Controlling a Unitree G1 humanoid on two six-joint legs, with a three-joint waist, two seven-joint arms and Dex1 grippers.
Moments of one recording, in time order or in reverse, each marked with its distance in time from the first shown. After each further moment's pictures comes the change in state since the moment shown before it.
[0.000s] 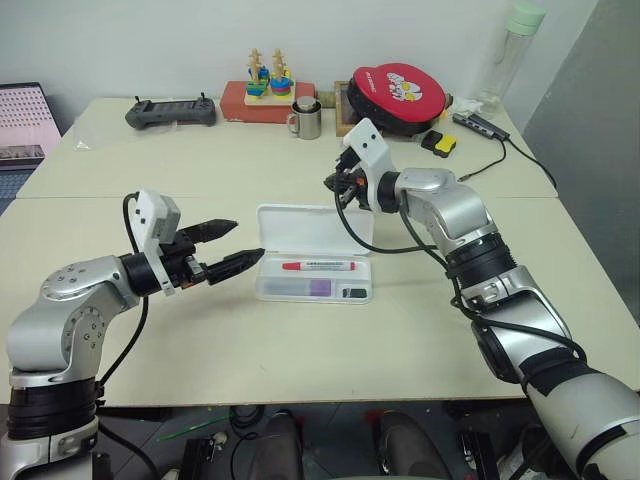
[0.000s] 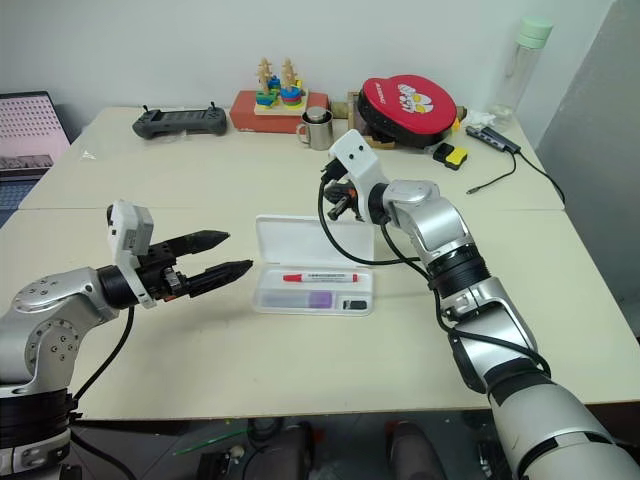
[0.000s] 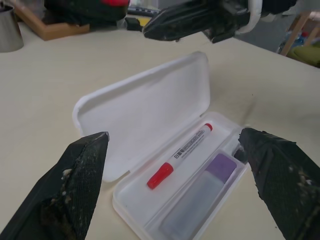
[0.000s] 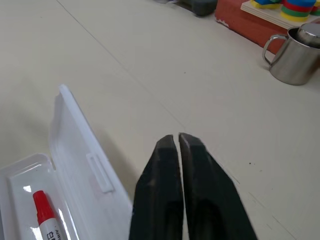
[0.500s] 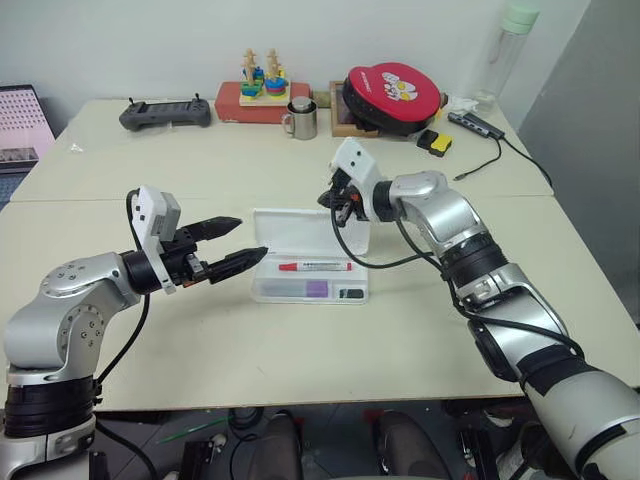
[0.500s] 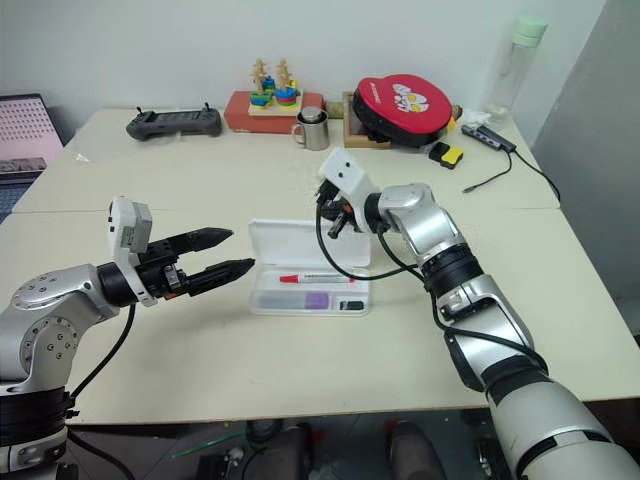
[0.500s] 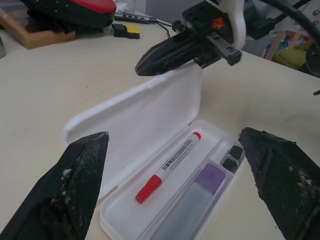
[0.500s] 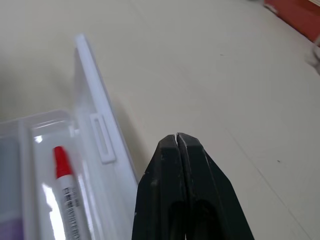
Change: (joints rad) left arm -0.003 0.020 -0.025 -0.004 -0.011 -0.005 0.002; right arm 0.035 -0.019 0.084 -0.057 -0.088 -0.074 0.262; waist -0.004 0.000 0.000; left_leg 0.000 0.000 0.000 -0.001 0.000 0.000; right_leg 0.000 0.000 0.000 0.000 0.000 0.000
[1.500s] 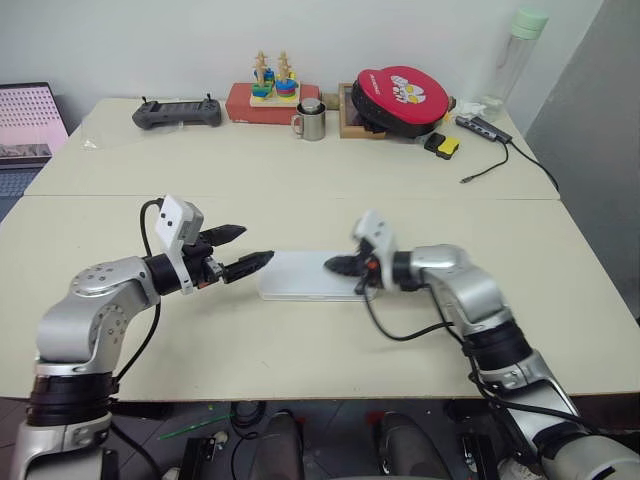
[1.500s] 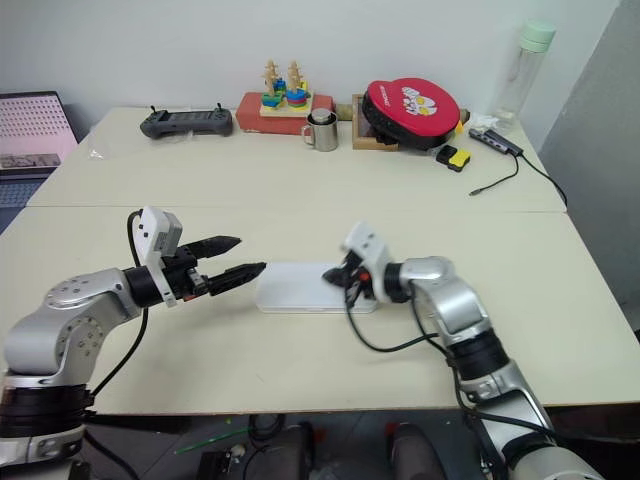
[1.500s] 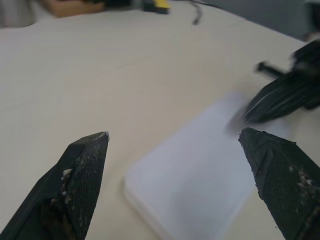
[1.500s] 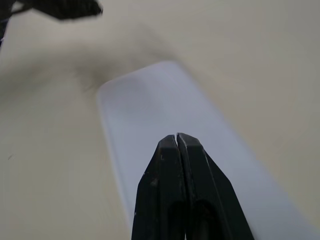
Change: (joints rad) left arm -0.041 -0.066 -0.102 0.145 0.113 -0.049 0.156; right arm 0.474 -0.054 -0.188 -0.521 0.121 0.225 -0.043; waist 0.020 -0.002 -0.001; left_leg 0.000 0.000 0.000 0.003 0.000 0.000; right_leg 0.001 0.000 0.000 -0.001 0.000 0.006
